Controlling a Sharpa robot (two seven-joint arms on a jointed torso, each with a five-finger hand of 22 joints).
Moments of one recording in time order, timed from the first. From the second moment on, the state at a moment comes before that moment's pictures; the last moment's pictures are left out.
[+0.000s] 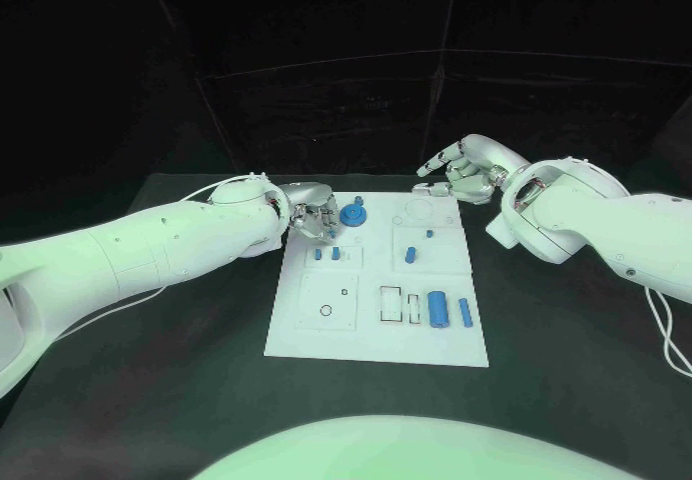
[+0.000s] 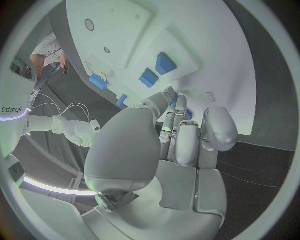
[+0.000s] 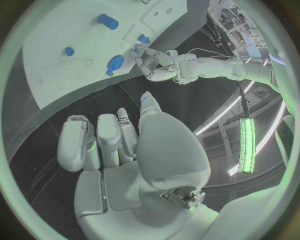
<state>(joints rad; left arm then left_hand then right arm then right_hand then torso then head) 1.17 -0.61 -0.04 1.13 -1.40 -0.08 0.05 1.43 -0.10 0.41 -0.03 0.09 1.10 0.13 0.16 0.16 1.18 0.06 0.22 0.10 1.46 -0.02 1.36 1.09 0.11 1.43 0.08 1.12 1.21 1.27 -0.77 -0.03 1.48 -1.08 -0.34 -0.10 1.39 -0.01 -0.14 0.26 0.25 0.86 0.17 0.14 0.07 1.30 0.09 1.43 1.31 1.46 -0.01 1.16 0.97 0.07 1.44 0.10 1.36 1.15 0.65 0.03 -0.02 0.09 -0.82</state>
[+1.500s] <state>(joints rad) 1.17 -0.72 -0.01 1.14 -1.13 -0.11 0.07 1.36 -0.13 0.39 -0.02 0.09 0.99 0.16 0.07 0.11 1.08 0.10 0.14 0.08 1.45 0.01 1.32 1.00 0.11 1.39 0.11 0.98 1.12 1.27 -0.79 -0.03 1.40 -1.11 -0.31 -0.09 1.63 0.02 -0.11 0.20 0.23 0.92 0.16 0.20 0.07 0.91 0.08 0.64 0.47 1.44 -0.01 1.09 0.90 0.12 1.35 0.09 1.21 0.92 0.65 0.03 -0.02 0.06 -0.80</state>
